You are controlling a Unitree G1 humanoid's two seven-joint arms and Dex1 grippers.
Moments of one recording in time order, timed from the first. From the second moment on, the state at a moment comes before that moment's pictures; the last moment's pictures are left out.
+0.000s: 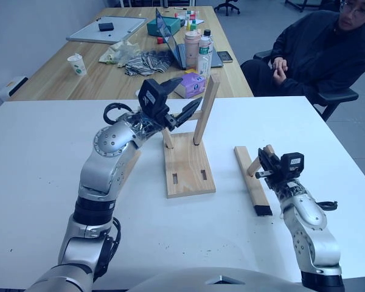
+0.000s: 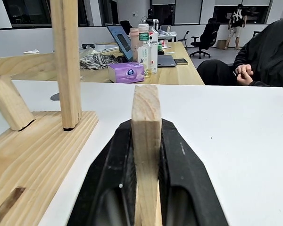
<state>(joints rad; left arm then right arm) -0.46 0.33 -0.08 -0.28 -0.30 0.35 -0.53 0.17 -0.22 -0.07 -0.38 0.23 0.29 0.20</state>
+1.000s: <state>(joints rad) -0.44 0.32 -0.05 -0.29 -0.30 0.35 -0.50 0.24 -0.29 -0.14 -0.27 0.23 0.45 0.17</state>
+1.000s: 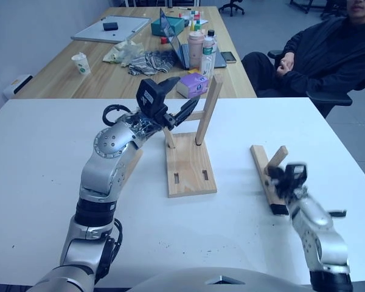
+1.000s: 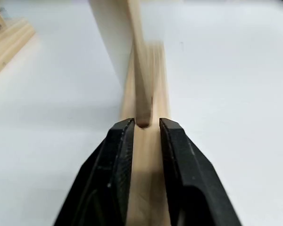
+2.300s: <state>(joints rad) -0.38 0.25 0.05 -0.36 -0.54 0.57 -0.44 -0.01 -0.51 -0.27 -0.42 0.31 0.92 0.34</state>
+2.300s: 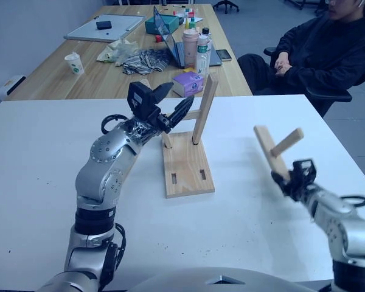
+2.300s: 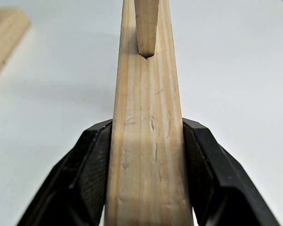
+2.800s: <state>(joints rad) -0.26 0.15 0.04 -0.20 -0.84 0.76 -0.56 -0.47 -0.96 -0.10 -0.25 0.60 1.11 0.95</state>
